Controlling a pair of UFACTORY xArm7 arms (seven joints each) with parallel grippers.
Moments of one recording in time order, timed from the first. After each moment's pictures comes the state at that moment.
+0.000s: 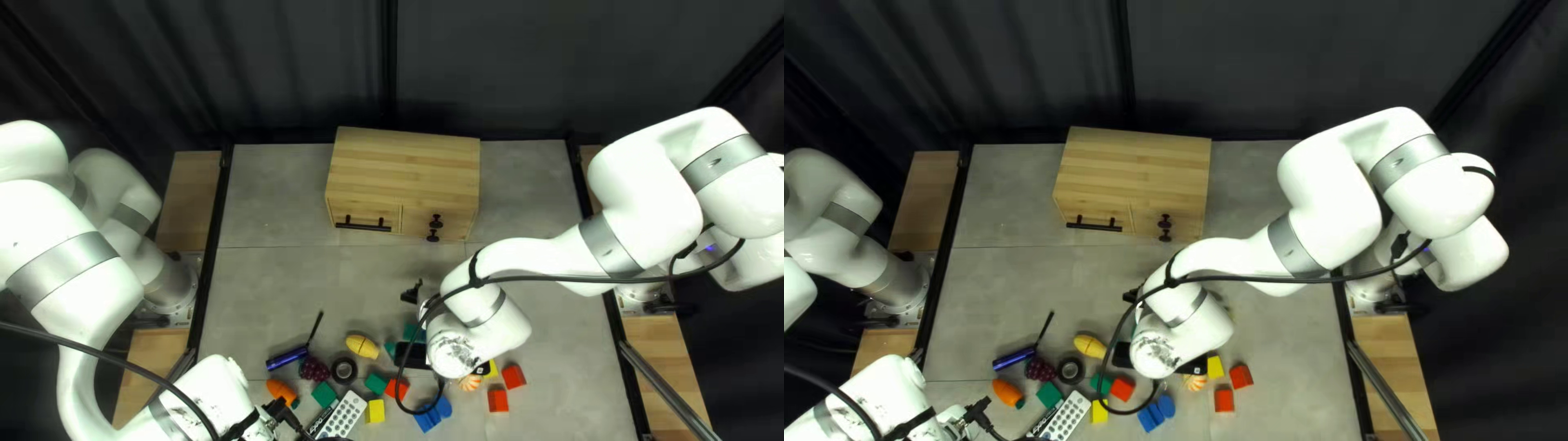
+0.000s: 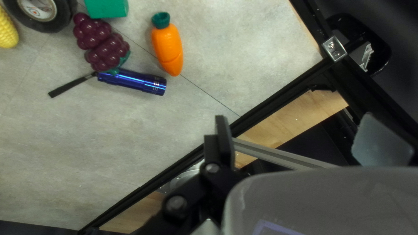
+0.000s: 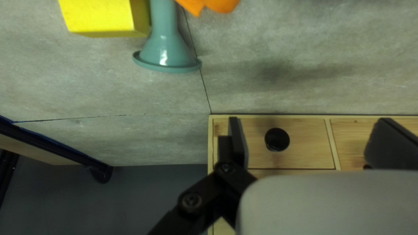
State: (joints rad) left arm -0.35 0.08 -0.50 1.16 -0.12 1.41 -0.01; right arm 0.39 0.41 -0.02 1.25 -0.59 1.24 -0.74
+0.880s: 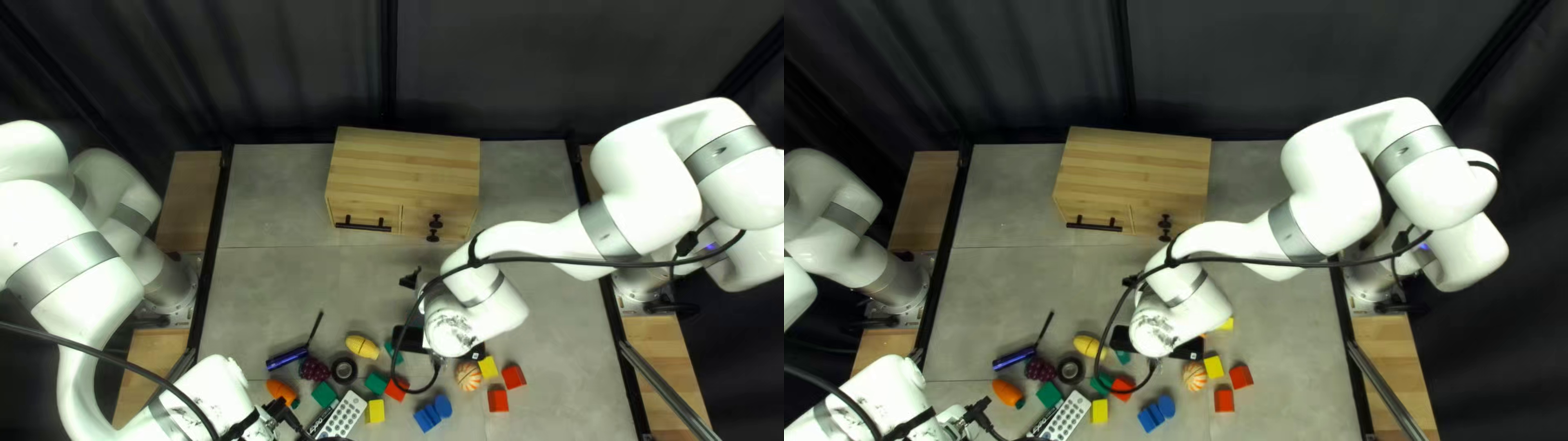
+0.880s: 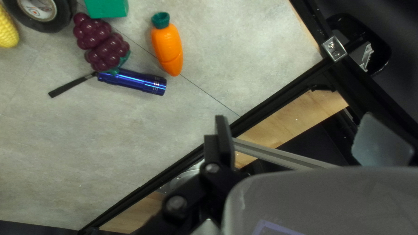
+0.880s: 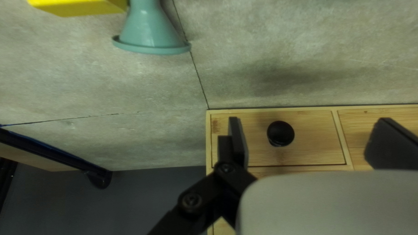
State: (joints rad) left arm -0.35 0.08 -0.50 1.16 -0.12 1.41 -0.01; right arm 0.34 0.38 -0.06 1.16 -0.62 1.14 -0.75
